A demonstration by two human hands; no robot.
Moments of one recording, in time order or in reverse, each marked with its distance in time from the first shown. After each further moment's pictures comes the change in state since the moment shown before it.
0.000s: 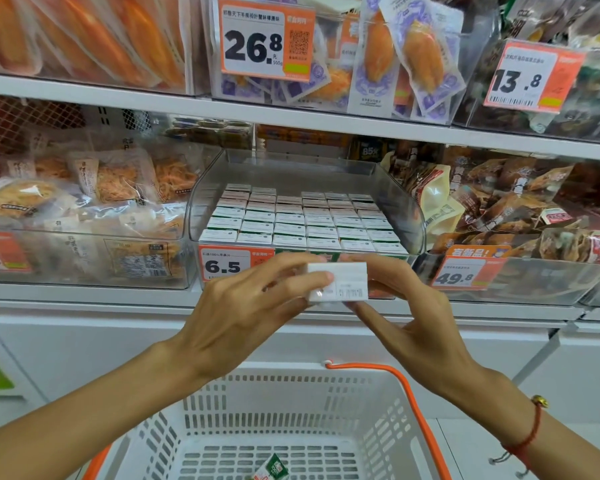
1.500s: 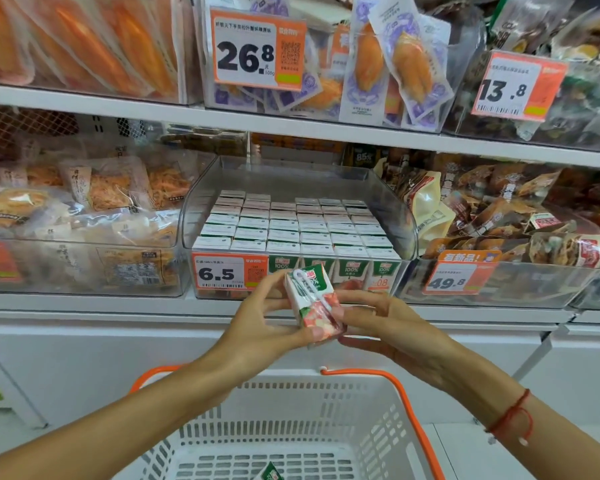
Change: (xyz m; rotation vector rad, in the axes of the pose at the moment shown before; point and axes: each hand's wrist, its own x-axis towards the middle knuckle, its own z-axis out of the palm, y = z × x) left_hand 0.007 0.027 0.020 -1.009 -0.175 -1.191; right_hand 0.013 0.006 0.003 0.751 -0.260 1.025
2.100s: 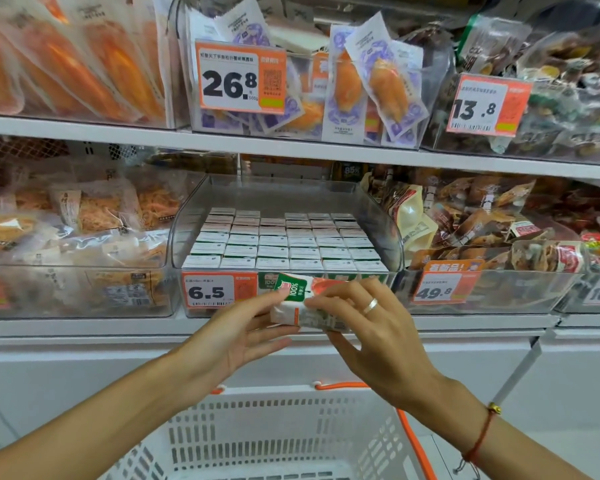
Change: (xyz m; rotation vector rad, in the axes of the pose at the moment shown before) left_hand 0.013 0.015 -0.017 -0.358 -0.038 -0.296; right_hand 0.000 0.009 0.007 -1.363 0.559 -1.195
